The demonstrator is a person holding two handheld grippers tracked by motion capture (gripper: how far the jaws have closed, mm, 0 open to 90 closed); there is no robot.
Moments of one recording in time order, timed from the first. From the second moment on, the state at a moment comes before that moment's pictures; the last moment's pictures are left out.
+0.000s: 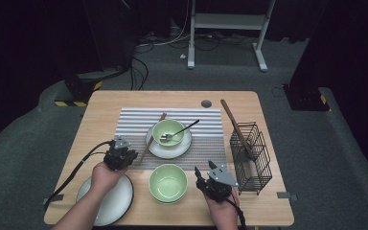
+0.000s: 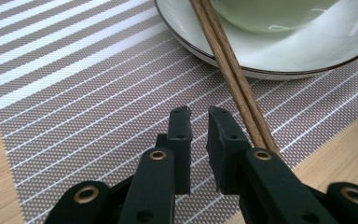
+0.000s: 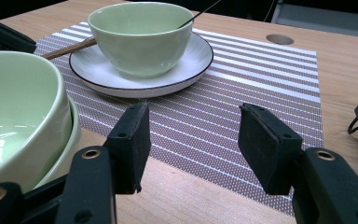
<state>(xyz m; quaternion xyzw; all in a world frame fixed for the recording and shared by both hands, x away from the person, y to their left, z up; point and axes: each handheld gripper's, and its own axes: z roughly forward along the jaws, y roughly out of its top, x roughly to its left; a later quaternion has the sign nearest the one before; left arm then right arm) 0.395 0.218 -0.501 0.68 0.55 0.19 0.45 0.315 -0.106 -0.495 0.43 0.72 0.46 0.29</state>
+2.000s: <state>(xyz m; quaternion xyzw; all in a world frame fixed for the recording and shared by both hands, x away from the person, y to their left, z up) 0.383 0.197 -0.507 0.70 0.53 0.16 0.45 0.317 -0.101 -0.496 0.43 0.72 0.46 0.28</state>
